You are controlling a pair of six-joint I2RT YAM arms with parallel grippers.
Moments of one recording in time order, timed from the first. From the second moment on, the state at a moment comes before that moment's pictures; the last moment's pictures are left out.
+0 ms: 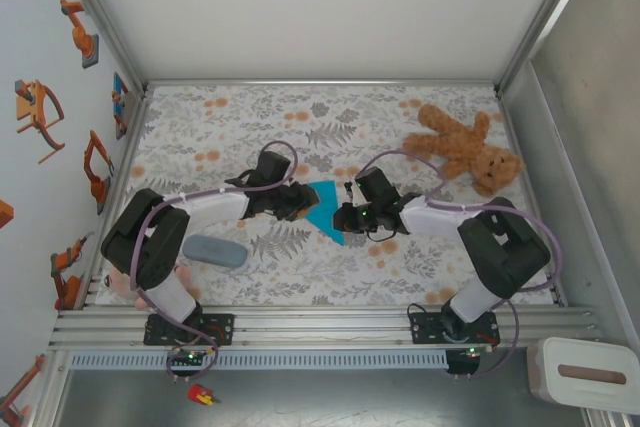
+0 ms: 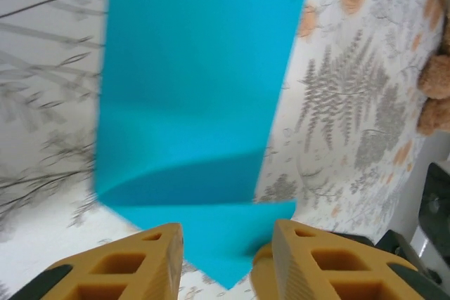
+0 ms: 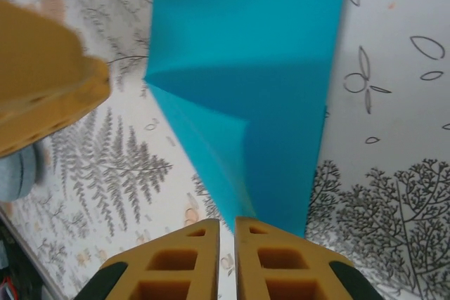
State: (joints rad) left arm -0.67 1.66 0.85 -0.11 0.37 -1.09; right arm 0.66 1.61 0.74 -0.09 -0.43 0.65
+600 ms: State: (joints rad) left arm -0.66 1.68 0.77 0.00 0.36 -1.18; right arm 0.66 1.68 0.76 -0.09 -0.39 0.69
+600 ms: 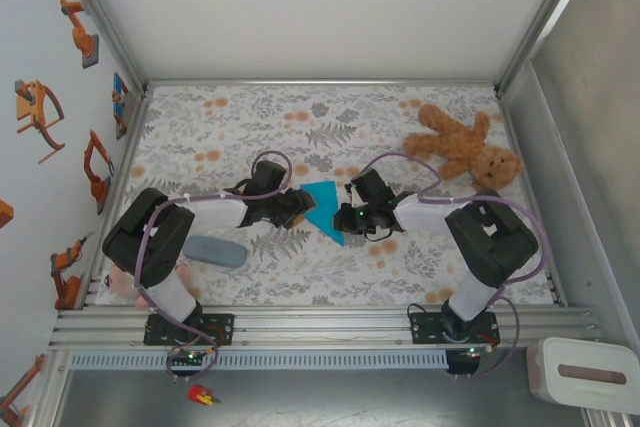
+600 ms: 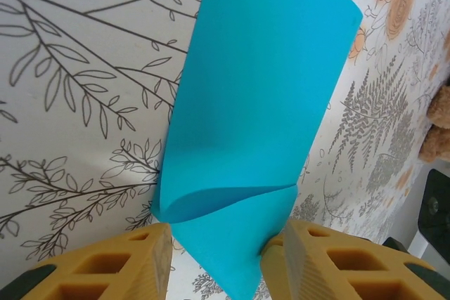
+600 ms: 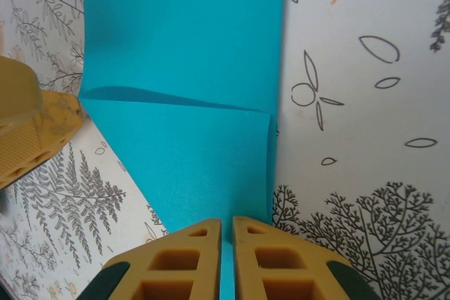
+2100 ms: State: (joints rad) left arm -0.59 1.79 0.85 0.03 0.64 -0.94; right arm 0.64 1.71 0.77 -0.08 -0.40 0.70
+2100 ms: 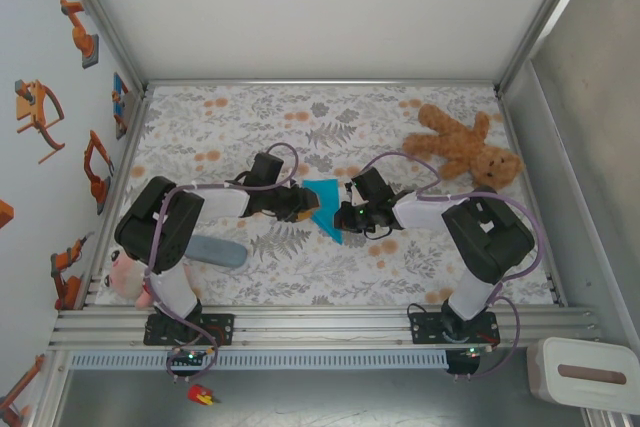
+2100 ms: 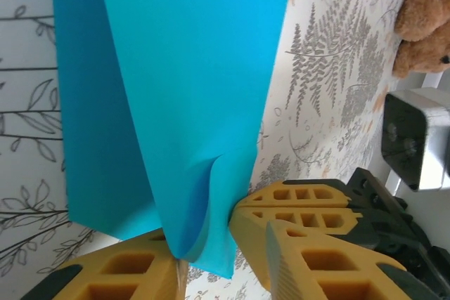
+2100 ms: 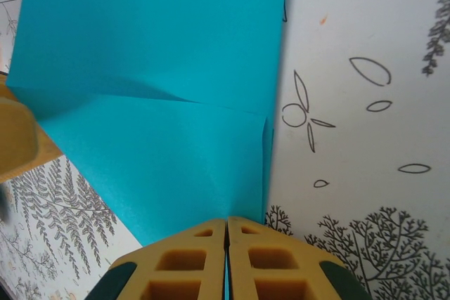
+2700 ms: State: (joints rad) left arm -0.59 1.83 0.86 0.00 0.63 -0.93; right arm 0.64 1.61 0.78 -0.17 -0.28 0.59
